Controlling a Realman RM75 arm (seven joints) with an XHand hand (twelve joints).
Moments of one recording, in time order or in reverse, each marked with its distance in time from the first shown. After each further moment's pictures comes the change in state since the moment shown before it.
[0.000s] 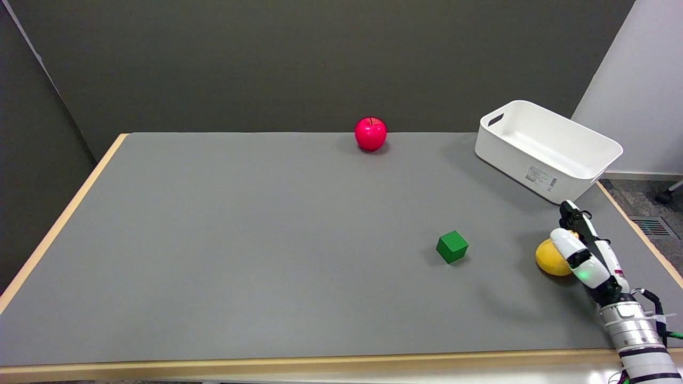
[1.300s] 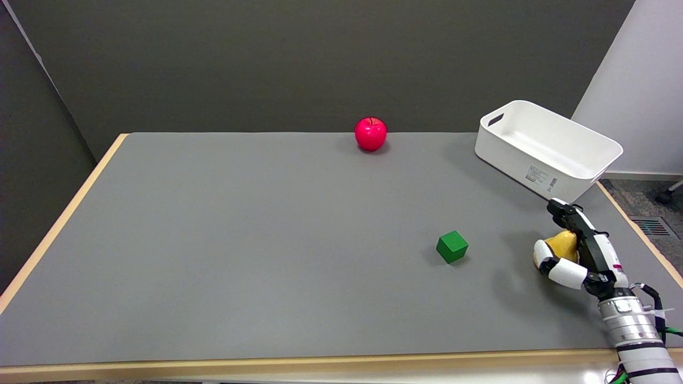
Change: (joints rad) arm 0.020 0.000 0.004 -0.003 -0.010 0.023 -0.035
